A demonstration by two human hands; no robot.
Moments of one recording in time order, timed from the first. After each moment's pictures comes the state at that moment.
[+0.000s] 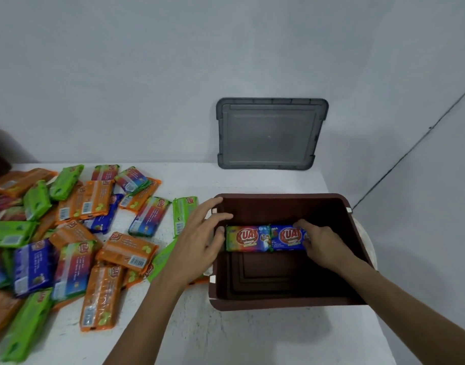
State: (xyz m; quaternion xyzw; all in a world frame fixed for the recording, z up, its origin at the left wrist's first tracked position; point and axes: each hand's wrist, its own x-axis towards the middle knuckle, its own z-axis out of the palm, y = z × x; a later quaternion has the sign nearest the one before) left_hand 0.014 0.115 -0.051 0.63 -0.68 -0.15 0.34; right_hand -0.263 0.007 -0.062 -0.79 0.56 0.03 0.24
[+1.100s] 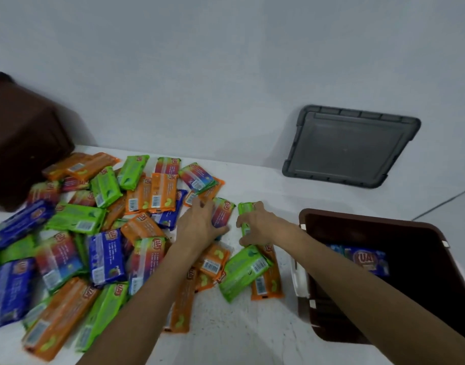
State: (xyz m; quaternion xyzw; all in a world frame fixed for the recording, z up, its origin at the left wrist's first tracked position) left_hand 0.184 0.097 -0.090 0.82 -0.54 -0.15 0.08; right_hand 0.032 0.012 -0.061 -0.86 0.40 0.23 0.22
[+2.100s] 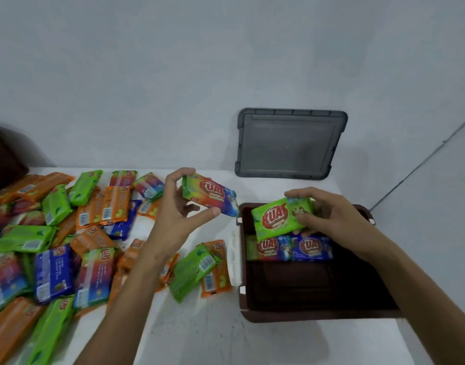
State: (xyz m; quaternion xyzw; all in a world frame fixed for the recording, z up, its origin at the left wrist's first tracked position) left_hand 0.086 0.114 0.015 0.53 -0.46 -0.39 0.59; right_hand -0.196 0.022 0.050 -0.69 0.40 -0.22 0.57
